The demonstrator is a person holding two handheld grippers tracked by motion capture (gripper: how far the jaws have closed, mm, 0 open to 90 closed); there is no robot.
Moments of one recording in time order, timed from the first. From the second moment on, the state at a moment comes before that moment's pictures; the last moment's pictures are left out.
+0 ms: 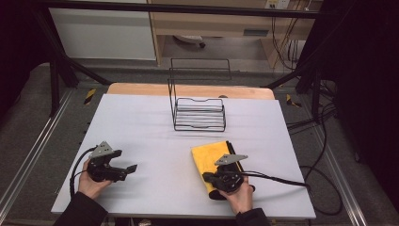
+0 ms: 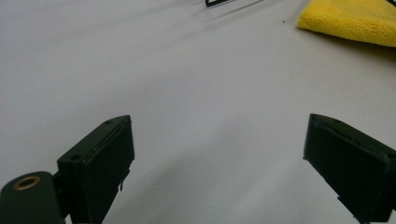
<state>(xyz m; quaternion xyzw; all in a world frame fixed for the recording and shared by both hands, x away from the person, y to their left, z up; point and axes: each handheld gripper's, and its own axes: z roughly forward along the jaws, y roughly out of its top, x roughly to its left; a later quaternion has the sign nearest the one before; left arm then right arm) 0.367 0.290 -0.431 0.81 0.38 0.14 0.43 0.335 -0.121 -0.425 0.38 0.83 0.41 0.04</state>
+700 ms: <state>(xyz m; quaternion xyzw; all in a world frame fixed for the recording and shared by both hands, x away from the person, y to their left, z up) 0.379 0.248 -0.417 0.80 0.40 0.13 0.43 0.362 -0.176 -0.414 0.37 0.80 0.46 0.11</state>
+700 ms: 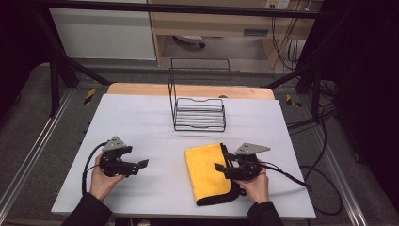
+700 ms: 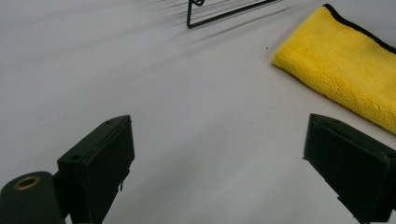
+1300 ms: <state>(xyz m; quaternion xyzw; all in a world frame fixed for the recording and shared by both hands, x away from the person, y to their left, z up) 0.418 0.132 -0.429 0.81 0.42 0.10 0.41 0.378 -0.226 -0.441 0.40 0.78 0.46 0.12</state>
